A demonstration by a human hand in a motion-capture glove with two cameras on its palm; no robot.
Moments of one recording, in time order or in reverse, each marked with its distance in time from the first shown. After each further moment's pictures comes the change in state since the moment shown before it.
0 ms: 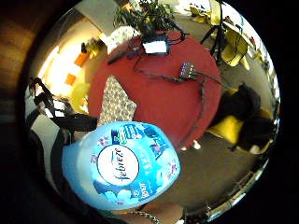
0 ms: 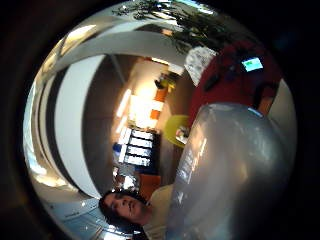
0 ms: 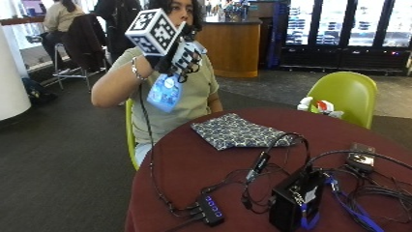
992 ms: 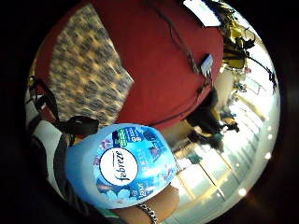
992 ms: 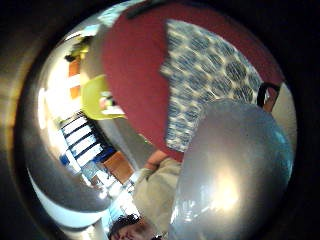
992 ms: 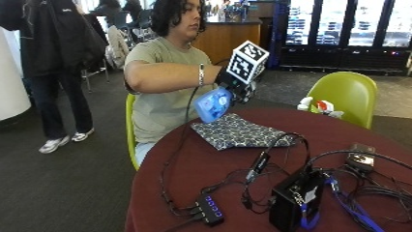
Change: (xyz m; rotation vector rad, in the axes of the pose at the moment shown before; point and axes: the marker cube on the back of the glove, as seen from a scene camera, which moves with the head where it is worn) arm -0.055 -0.102 0.209 -0.542 0.512 0.122
